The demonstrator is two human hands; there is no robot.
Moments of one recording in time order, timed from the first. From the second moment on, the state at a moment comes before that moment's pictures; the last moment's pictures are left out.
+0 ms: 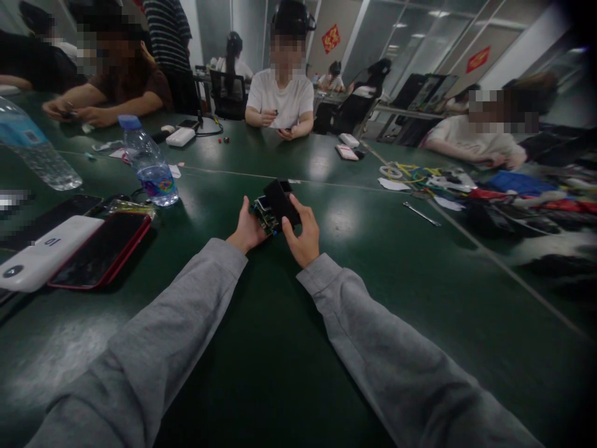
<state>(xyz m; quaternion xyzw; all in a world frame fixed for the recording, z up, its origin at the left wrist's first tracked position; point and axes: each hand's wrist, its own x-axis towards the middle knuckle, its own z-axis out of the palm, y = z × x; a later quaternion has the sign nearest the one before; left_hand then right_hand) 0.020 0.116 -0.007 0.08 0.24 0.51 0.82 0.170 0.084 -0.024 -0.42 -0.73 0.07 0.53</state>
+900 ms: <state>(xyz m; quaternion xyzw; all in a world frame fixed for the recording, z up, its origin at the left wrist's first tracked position) 0.019 0.118 -0.011 0.09 0.24 0.53 0.81 0.169 0.087 -0.026 -0.42 -0.76 0.07 0.50</state>
